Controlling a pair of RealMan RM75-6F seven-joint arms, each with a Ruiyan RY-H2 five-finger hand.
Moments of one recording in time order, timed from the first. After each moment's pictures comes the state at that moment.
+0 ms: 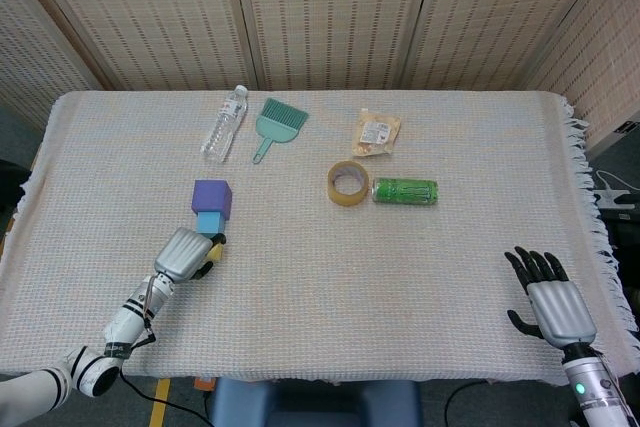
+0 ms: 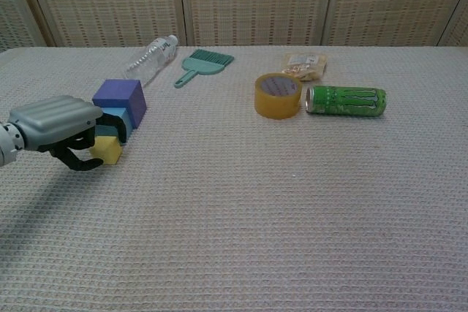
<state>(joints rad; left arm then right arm) -0.64 -1.58 -0.04 -1.16 1.45 0.98 0.17 0.15 -1.10 -0.02 -1.74 -1.39 1.25 -0.28</state>
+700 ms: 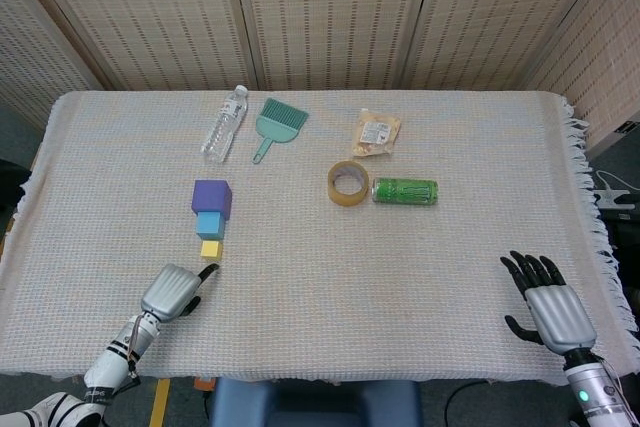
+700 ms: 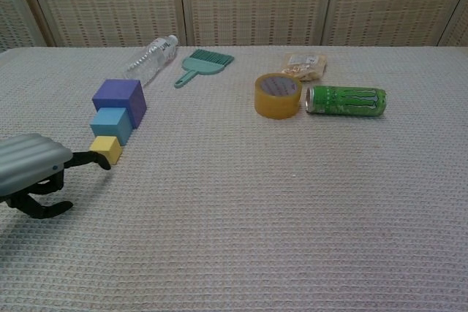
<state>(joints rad) -0.50 -1.51 0.05 -1.34 1.44 1.06 0.32 0.14 -1.07 -0.05 -1.75 -1.45 1.26 -0.23</state>
